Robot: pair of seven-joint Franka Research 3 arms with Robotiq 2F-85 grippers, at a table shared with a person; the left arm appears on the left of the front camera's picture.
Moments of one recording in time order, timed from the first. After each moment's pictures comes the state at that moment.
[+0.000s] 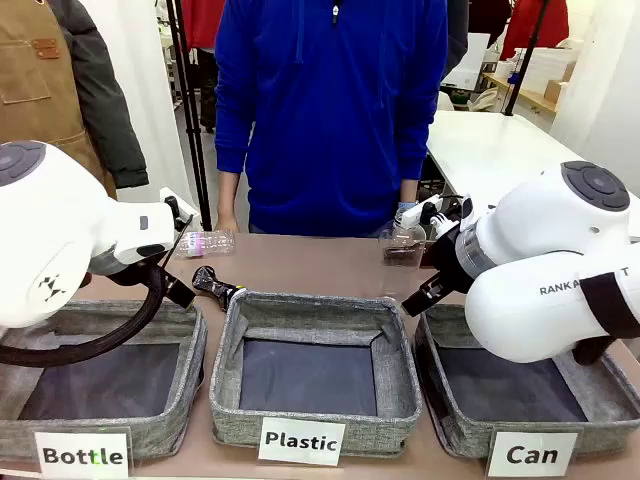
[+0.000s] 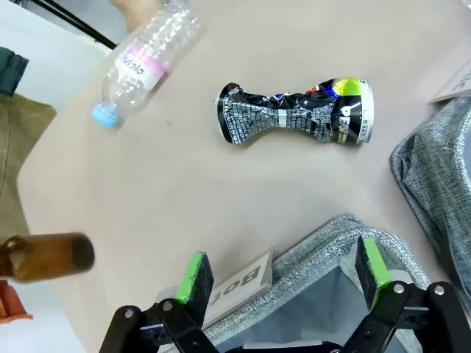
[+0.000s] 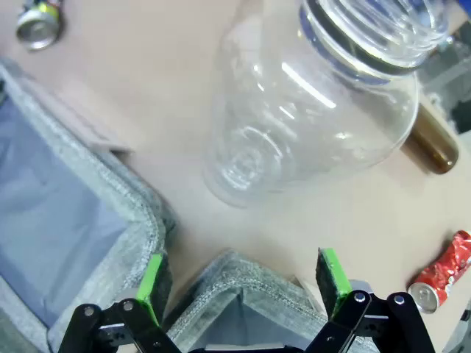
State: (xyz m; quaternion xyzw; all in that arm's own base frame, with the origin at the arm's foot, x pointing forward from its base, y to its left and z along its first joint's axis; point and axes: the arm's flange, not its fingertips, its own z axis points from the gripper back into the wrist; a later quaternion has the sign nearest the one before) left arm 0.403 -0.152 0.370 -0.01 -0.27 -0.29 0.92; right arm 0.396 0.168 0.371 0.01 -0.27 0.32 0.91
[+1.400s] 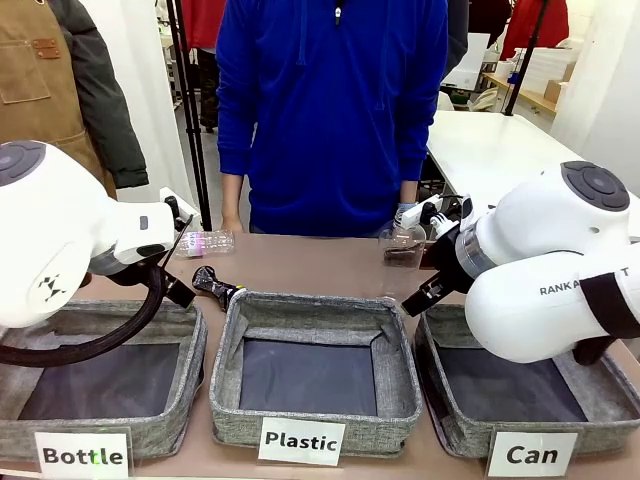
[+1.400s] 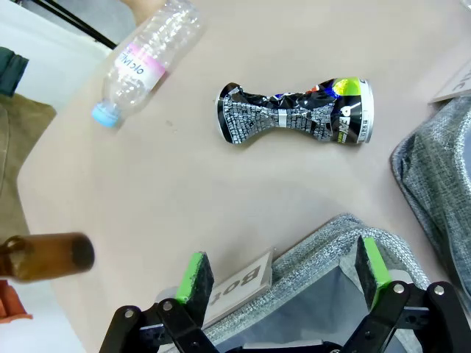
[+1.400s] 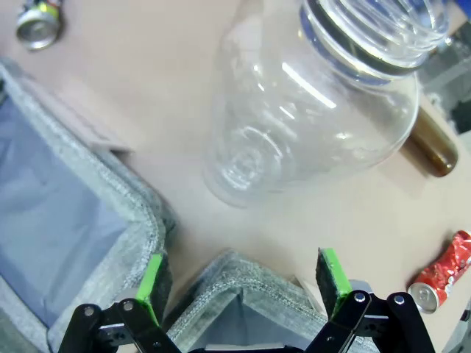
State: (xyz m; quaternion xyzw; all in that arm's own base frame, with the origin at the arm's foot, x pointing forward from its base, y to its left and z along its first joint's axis) left arm 0.403 -0.152 0.370 -0.01 -0.27 -0.29 0.92; right arm 0.396 0.169 0.371 0.01 -0.27 0.32 0.91
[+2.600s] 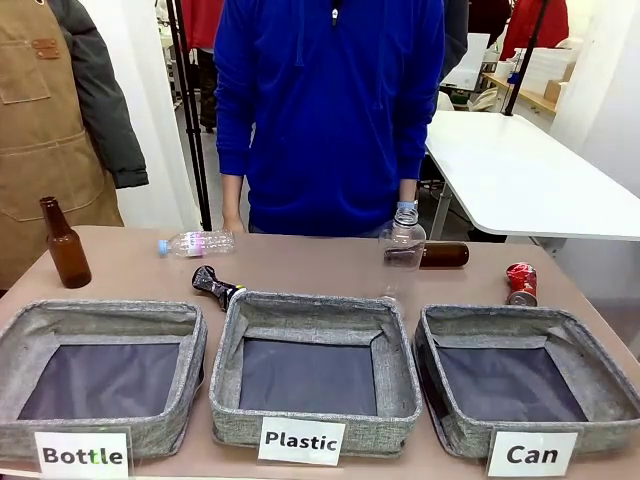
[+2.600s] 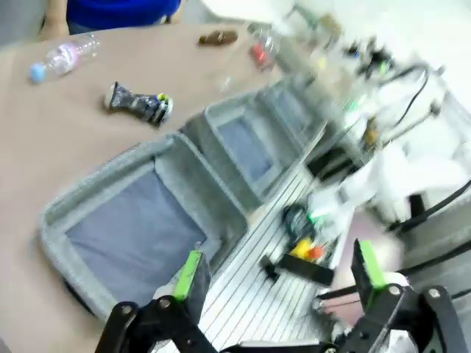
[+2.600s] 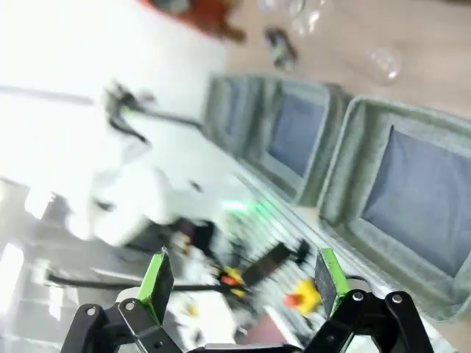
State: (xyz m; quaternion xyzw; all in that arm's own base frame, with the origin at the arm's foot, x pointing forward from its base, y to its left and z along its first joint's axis) left arm 0.264 0.152 0.484 -0.53 -0.26 -0.18 0.78; right arm 0.315 -0.156 0.499 0.57 -0.11 0.07 0.81
